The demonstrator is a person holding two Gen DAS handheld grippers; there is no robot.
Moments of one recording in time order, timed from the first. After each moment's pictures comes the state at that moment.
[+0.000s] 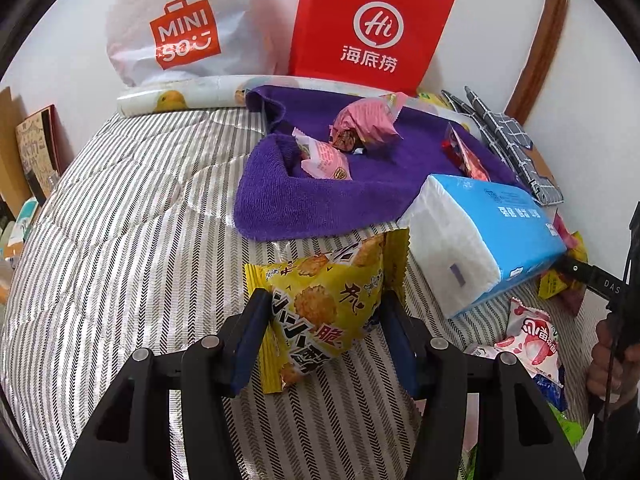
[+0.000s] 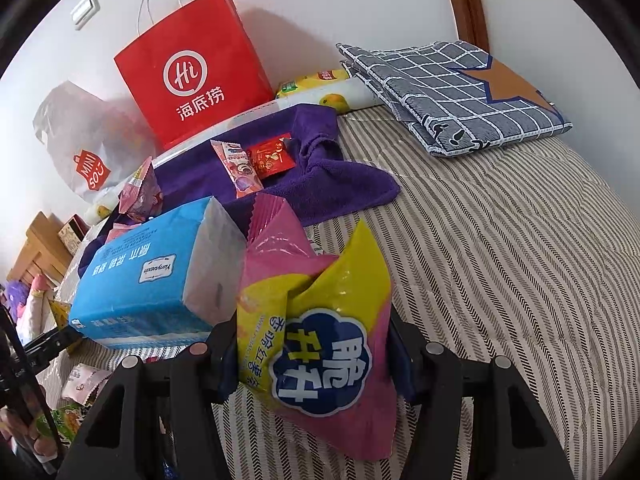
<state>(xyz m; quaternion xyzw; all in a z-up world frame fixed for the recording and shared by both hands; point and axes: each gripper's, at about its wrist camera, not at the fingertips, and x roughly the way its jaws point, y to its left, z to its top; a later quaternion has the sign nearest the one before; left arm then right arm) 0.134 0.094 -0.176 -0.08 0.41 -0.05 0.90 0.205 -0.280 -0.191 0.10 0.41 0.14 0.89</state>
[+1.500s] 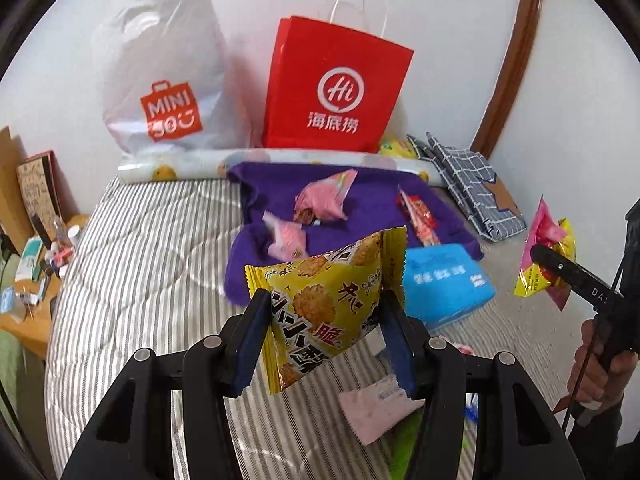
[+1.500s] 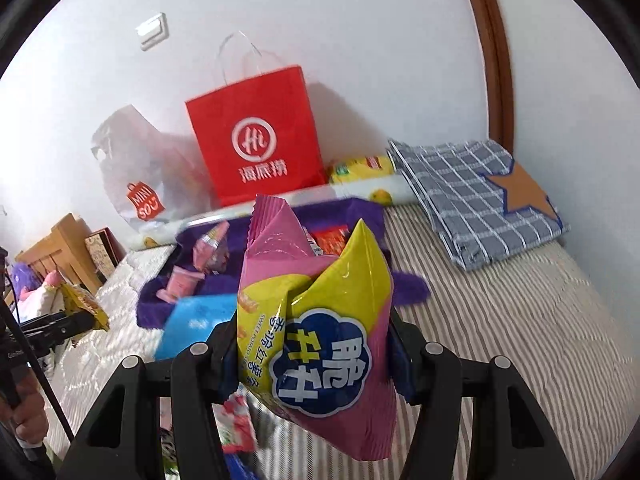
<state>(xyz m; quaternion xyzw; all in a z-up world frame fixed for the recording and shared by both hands) 0.116 0.082 -0.086 -0.08 0.37 -0.08 0.92 0.173 -0.252 -0.093 0.06 0.31 0.18 0.93</state>
